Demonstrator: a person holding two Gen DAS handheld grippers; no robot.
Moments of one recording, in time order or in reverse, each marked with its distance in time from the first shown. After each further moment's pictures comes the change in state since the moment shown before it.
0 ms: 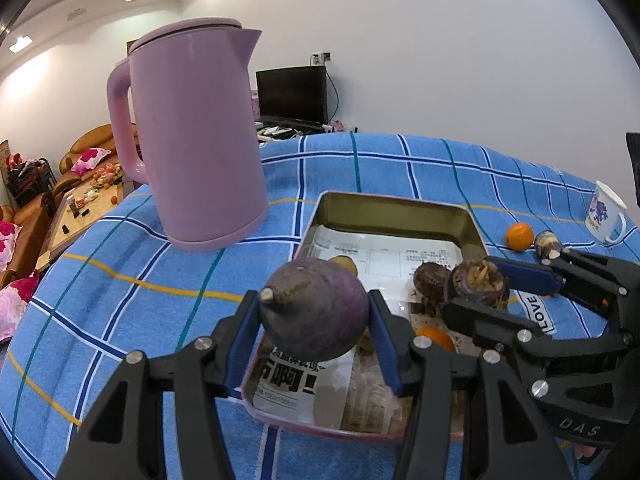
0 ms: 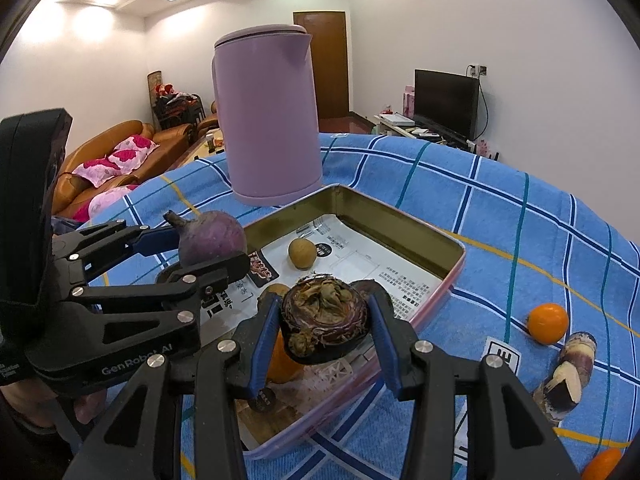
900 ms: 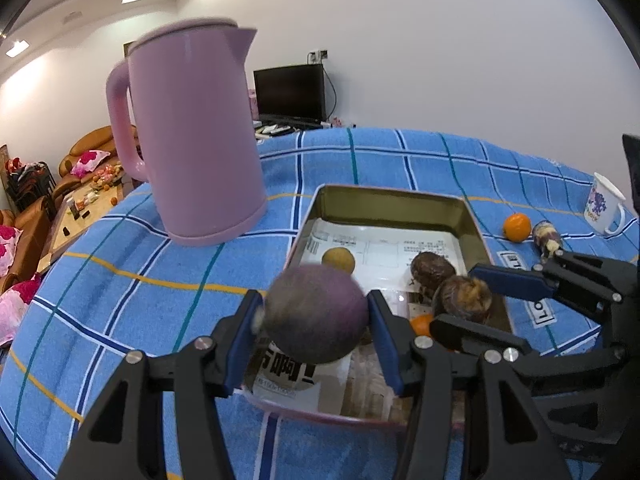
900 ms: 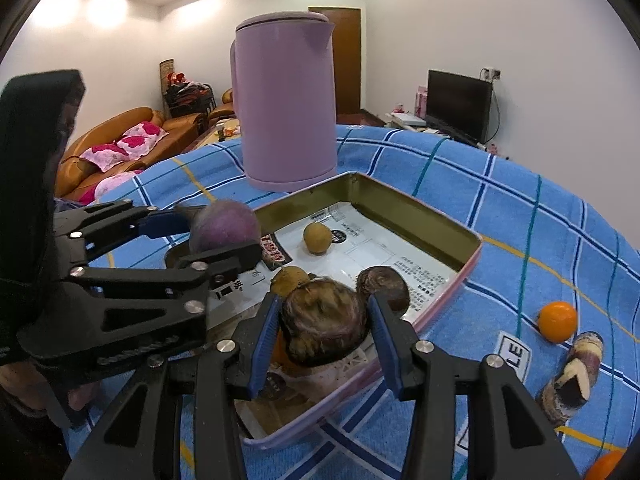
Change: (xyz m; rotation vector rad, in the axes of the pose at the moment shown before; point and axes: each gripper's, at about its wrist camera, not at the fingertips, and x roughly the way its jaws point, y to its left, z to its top) left arm -0.007 -0.003 -0.005 0.016 -0.002 0.003; right arm 0.000 0.007 -0.010 -0.045 0.004 0.013
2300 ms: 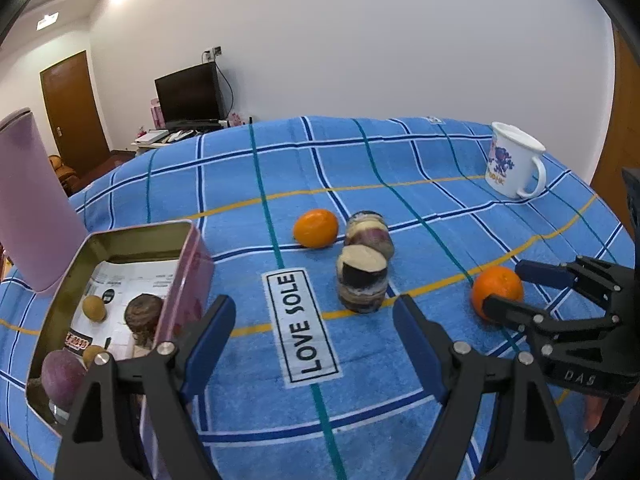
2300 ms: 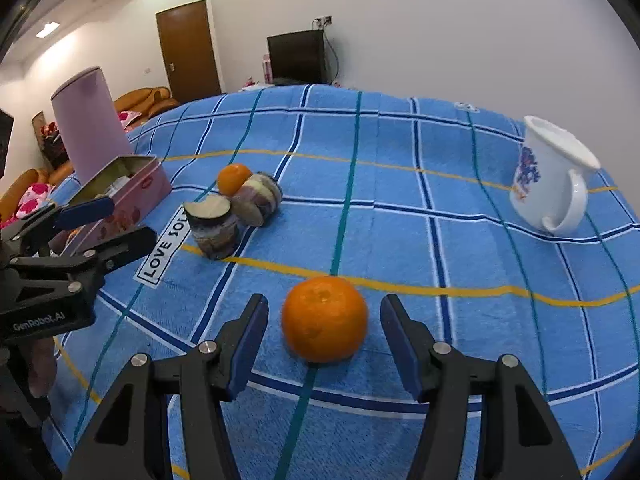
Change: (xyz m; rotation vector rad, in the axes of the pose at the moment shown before) left arm 0.006 -0.195 0.019 0.184 0.072 -0.230; right arm -0.127 -0.180 -0.120 0.360 0.120 -0.342
